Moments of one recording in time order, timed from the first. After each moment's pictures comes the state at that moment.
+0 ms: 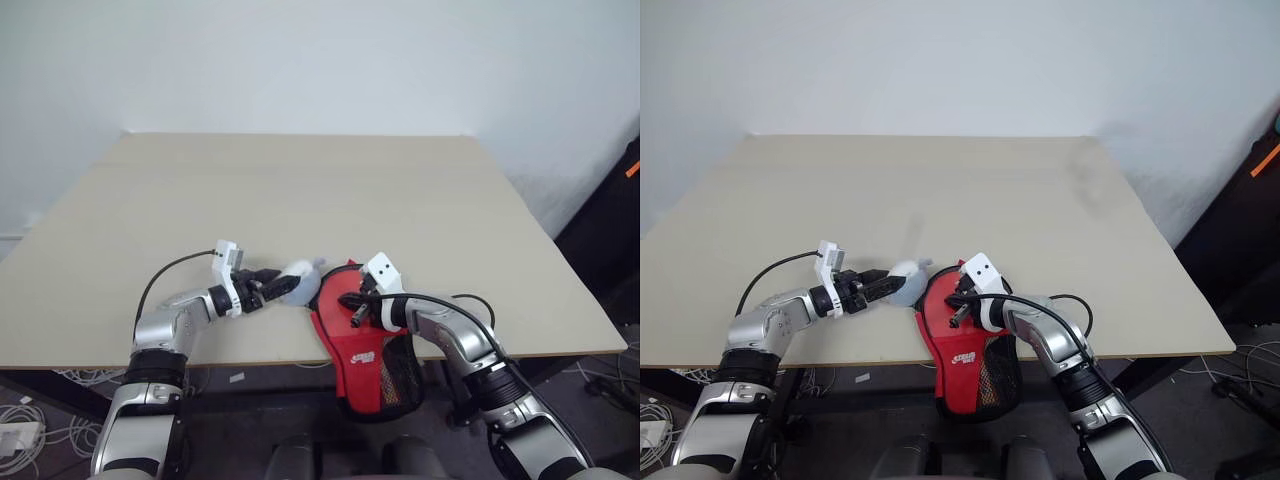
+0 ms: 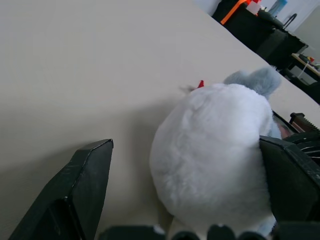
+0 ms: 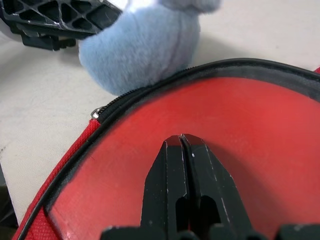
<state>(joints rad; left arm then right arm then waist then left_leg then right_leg) -0.47 0.48 0.08 0.51 -0.48 0.54 -0.94 -0.45 -0.20 0.35 0.07 0.26 0.70 0.58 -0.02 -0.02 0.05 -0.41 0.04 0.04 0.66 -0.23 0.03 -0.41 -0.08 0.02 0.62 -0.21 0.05</state>
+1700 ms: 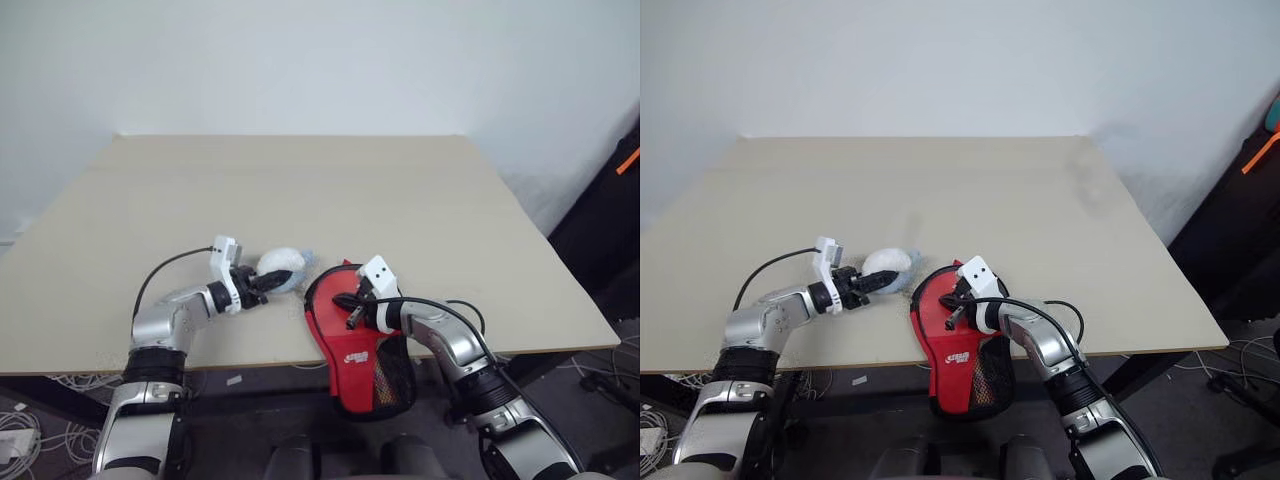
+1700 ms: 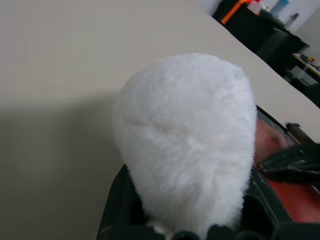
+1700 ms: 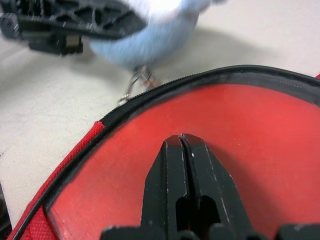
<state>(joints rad) -0.49 0.48 0.12 0.49 -0.48 0.59 -0.89 -0.43 -0.15 0.33 0.15 0.21 0.56 0.62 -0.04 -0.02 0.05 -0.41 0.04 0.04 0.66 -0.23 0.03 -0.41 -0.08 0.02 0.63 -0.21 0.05</state>
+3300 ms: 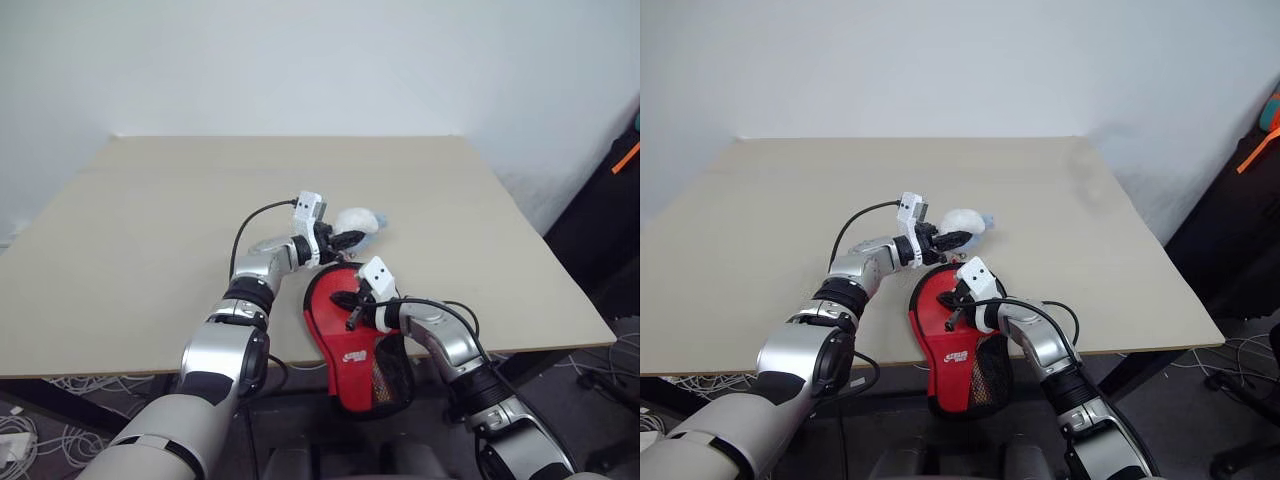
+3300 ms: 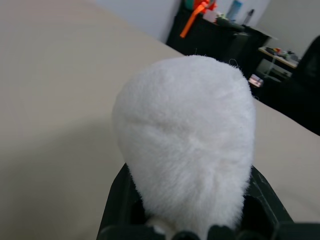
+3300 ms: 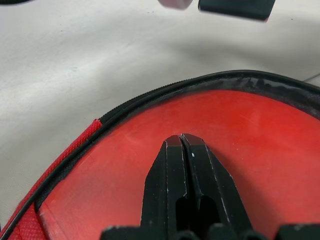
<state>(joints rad) -0.98 0.15 0.08 1.07 -0.23 0.23 -0.93 -0.43 -0.13 0.32 0.22 0.15 0.44 0.68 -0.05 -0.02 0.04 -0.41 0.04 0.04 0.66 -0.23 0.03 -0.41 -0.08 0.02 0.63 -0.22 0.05</state>
